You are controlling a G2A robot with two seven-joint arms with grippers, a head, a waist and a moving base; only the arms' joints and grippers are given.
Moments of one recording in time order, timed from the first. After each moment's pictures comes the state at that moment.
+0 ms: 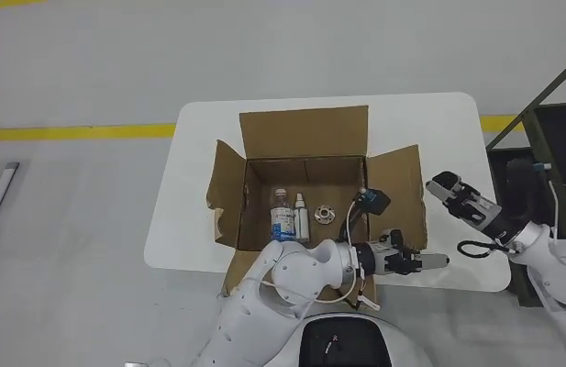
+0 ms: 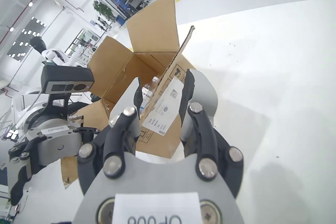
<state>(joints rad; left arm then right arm) 0.94 -1.44 -0.84 -1.73 0.31 0.03 -0.89 -1.46 -1.02 1.66 -1.77 -0.23 -0.52 0.50</state>
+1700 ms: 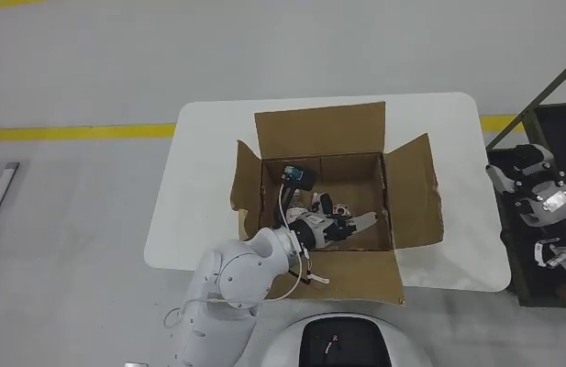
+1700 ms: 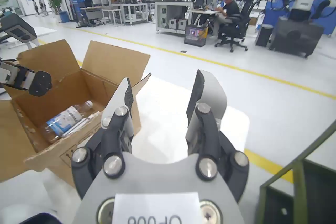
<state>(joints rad) 1.05 -1.36 -1.09 -1.95 0.59 0.08 -0.90 -1.61 -1.04 1.87 -1.87 -1.08 -0.54 -0.27</state>
